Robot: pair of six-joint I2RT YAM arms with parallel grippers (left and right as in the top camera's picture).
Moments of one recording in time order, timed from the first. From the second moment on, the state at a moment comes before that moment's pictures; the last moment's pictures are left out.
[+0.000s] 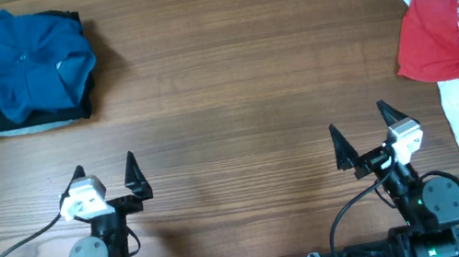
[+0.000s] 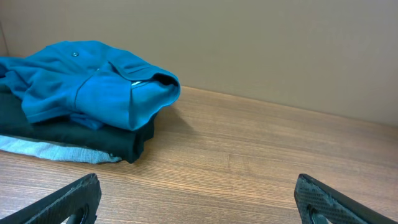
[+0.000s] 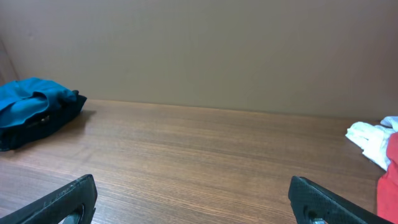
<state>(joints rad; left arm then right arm) 0.04 0.01 0.01 -0.07 0.02 -0.20 0.01 0.01 0.01 0.02 -0.29 0.05</state>
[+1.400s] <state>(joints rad) 0.04 1.15 0.96 -0.61 0.34 -0.20 0.01 1.35 1.24 -0.45 -0.41 0.10</state>
